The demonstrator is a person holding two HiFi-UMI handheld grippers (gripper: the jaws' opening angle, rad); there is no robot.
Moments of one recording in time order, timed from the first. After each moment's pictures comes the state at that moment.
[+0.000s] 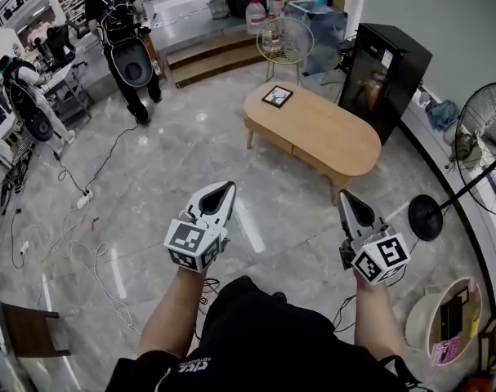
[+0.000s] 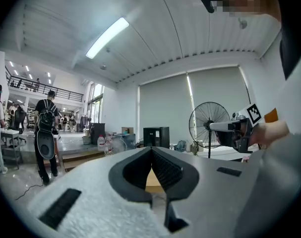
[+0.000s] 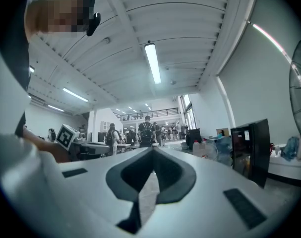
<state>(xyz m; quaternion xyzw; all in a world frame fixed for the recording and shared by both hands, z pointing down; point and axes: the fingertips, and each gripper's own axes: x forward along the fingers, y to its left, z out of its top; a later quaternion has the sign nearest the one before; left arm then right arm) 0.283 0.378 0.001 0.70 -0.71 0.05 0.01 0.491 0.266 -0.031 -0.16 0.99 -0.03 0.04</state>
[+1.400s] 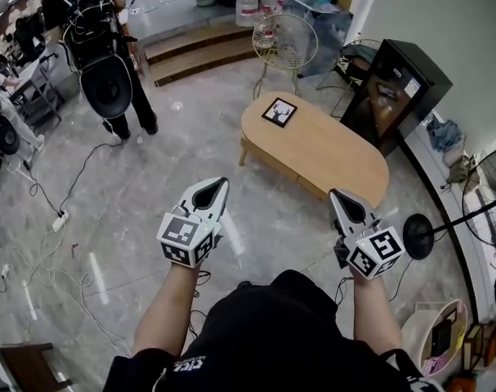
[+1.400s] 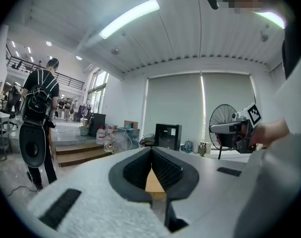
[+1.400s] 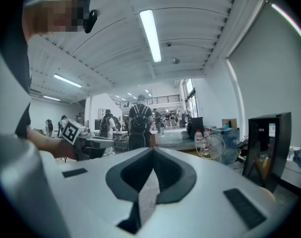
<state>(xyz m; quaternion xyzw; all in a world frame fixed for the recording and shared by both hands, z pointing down) -0.002 0.206 0.039 0.72 -0.69 0.02 0.06 0.203 0.108 -0.001 -0.16 0.99 -0.03 -0.05</state>
